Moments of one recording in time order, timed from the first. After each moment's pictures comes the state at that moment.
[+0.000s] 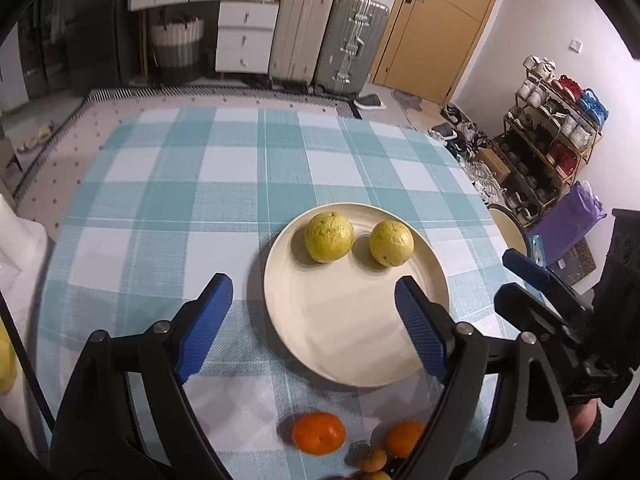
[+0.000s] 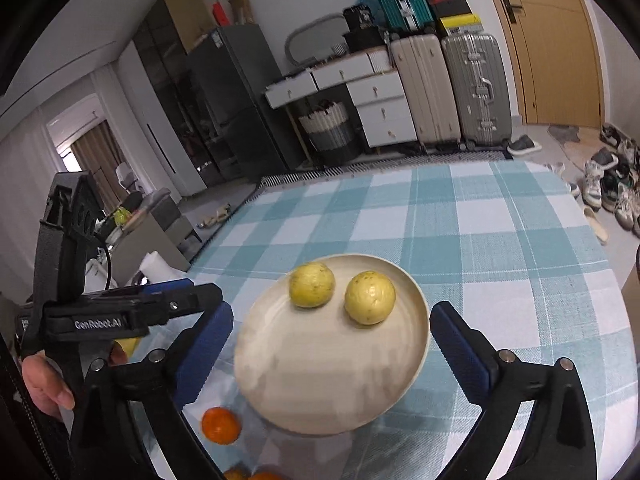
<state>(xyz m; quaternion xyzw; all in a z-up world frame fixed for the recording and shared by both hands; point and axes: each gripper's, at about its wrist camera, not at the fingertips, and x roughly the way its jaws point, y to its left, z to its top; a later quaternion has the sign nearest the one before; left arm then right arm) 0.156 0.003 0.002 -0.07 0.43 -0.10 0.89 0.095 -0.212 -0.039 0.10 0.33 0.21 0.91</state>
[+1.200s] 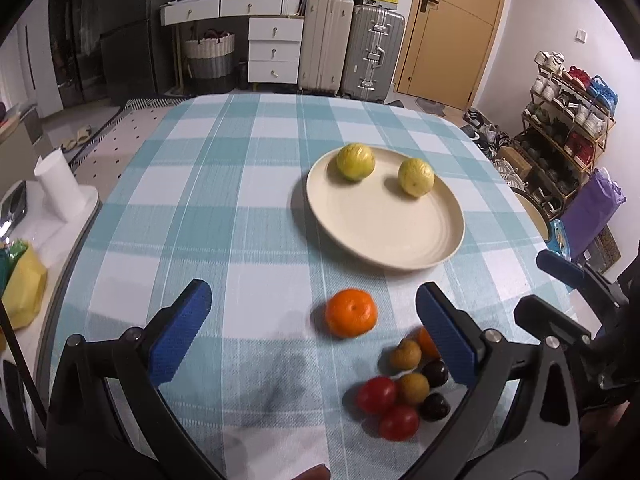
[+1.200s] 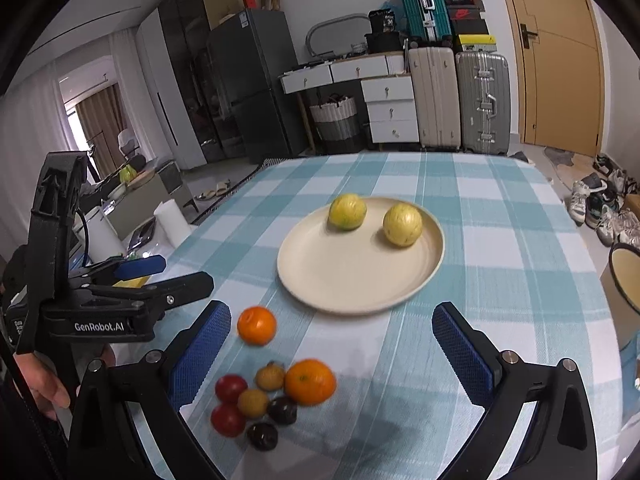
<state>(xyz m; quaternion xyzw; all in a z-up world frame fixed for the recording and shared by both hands) 0.019 0.022 -0.022 -0.05 0.41 -0.05 0.91 -0.020 -0.185 -0.055 0.04 0.35 0.20 0.91</state>
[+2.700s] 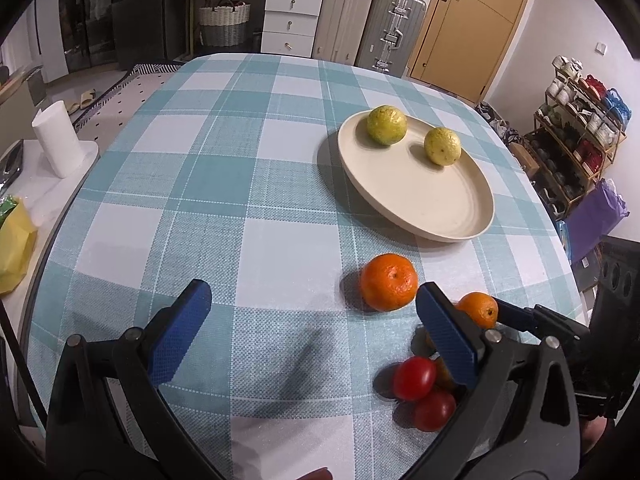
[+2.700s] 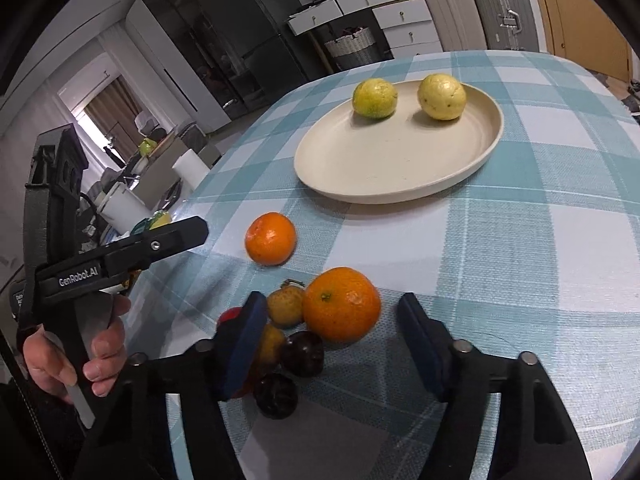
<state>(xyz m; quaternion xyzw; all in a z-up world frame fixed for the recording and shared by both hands) 0.032 0.047 -0.064 -0.08 0.45 -0.04 0.89 -0.006 -0.167 -0.130 0.10 0.45 0.26 0.85</state>
